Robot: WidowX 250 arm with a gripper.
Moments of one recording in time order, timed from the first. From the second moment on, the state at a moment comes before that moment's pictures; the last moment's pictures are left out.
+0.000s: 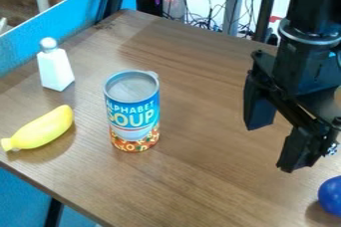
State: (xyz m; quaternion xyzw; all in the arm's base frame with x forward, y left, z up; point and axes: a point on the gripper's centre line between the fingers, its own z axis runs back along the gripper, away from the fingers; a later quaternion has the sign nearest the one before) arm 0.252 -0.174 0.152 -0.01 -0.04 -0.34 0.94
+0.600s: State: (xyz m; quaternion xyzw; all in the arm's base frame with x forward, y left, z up) arm 0.277 -0.208 0.145 -0.02 -0.05 -0.35 0.93
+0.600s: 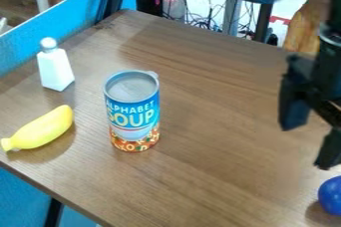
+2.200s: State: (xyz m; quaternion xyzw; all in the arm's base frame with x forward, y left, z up) arm 0.305 -0.255 0.057 -0.01 0.07 -0.36 0.93
